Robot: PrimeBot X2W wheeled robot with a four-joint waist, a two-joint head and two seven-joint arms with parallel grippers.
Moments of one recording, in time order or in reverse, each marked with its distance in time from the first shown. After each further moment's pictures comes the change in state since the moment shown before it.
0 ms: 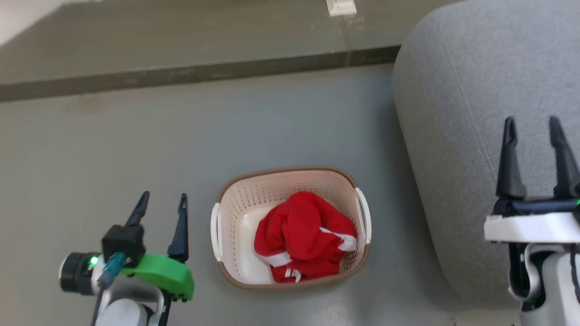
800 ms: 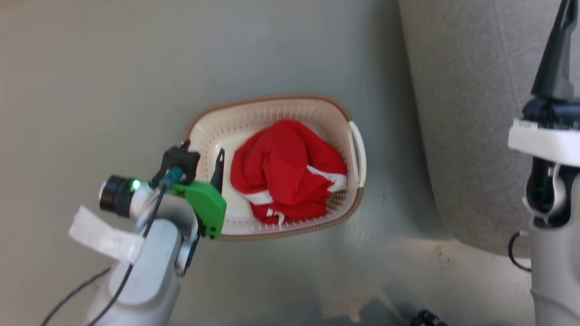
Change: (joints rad) left arm -0.388 -0.097 -0.142 0.373 0.092 -0.062 0.142; right arm -0.323 -0.005 -0.013 -0.067 0.019 -0.007 0.000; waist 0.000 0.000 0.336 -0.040
